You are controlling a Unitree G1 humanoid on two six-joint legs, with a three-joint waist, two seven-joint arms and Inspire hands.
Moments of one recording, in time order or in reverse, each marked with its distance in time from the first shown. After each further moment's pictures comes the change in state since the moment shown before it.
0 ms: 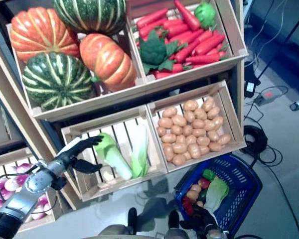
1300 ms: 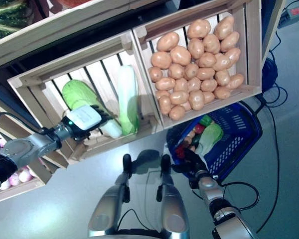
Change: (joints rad) left arm -0.704 0.198 -0.665 0.276 0.621 -0.157 0.268; right arm -0.377 -0.029 0.074 -0.006 0.118 -0.067 0.002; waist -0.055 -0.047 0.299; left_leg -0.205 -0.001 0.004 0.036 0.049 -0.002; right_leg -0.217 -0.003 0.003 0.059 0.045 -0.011
